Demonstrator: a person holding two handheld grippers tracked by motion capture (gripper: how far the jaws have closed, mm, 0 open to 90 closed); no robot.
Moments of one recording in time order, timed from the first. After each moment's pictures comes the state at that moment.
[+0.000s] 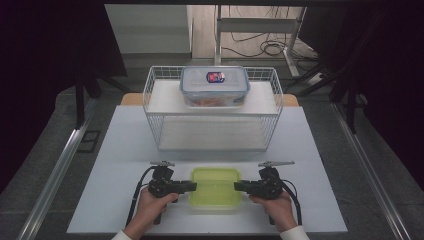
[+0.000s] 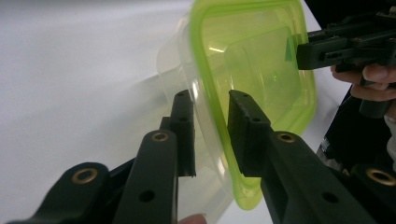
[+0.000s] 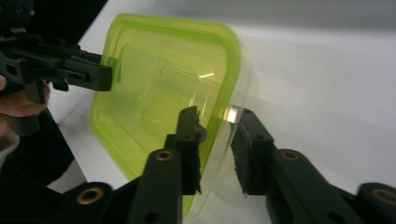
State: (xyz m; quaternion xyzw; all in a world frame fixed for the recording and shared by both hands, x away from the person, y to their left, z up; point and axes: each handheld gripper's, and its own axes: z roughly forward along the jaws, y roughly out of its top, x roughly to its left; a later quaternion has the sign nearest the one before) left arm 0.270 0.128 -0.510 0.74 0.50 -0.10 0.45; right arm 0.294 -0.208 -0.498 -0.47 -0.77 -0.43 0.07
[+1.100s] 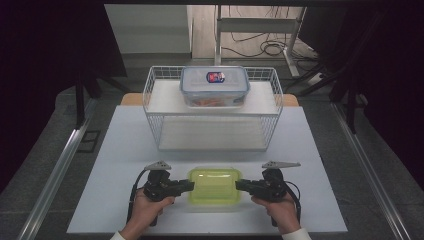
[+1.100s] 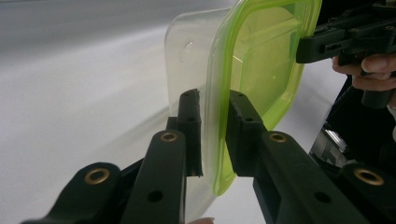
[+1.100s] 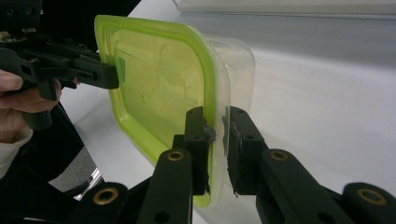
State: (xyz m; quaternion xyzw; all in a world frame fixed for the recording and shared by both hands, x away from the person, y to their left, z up) left arm 0.253 0.132 -0.492 0.75 0.46 -0.04 0.47; right arm 0.280 -0.209 -0.478 -0.43 -0.78 -0.46 0.04
